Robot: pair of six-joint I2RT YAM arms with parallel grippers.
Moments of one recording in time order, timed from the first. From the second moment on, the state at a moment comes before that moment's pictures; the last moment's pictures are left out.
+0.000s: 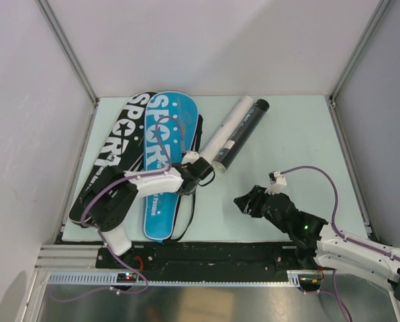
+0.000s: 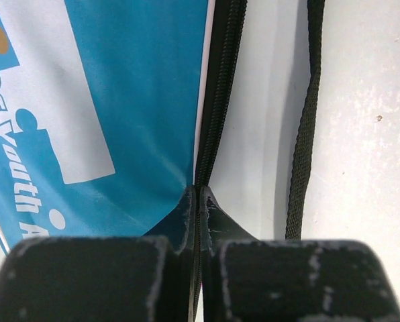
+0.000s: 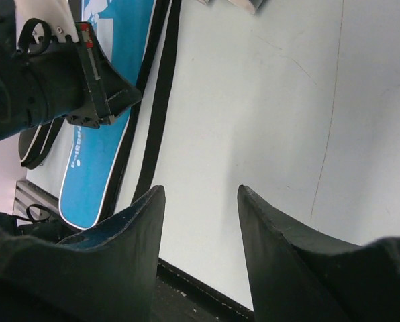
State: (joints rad) left arm -0.84 1.73 1.00 -0.57 -0.54 -0.66; right arm 0.98 0.66 0.29 -0.06 0.33 0.94
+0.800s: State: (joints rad) left arm -0.66 1.03 0.66 -0.43 -0.22 -0.84; right arm 1.13 1.35 0.42 0.49 0.22 1.12
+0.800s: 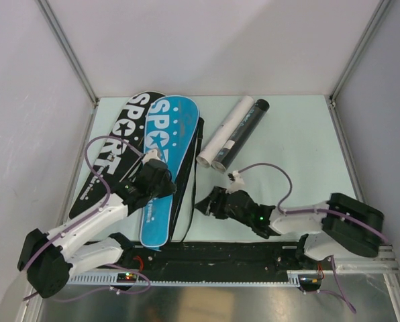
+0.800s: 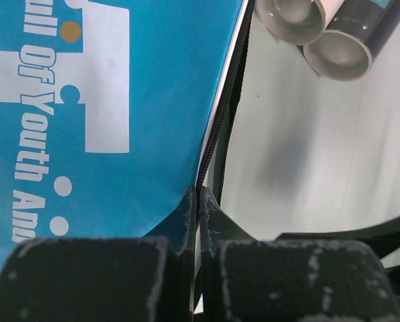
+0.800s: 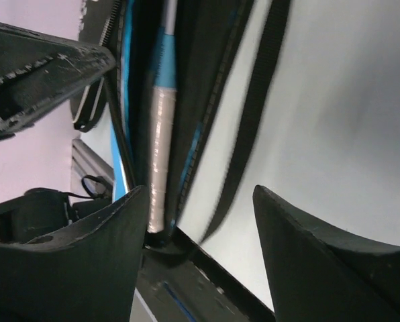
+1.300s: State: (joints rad) left arm -0.57 0.87 0.65 -0.46 -0.15 -0.84; right arm 1.20 1.68 0.64 0.67 0.18 1.16
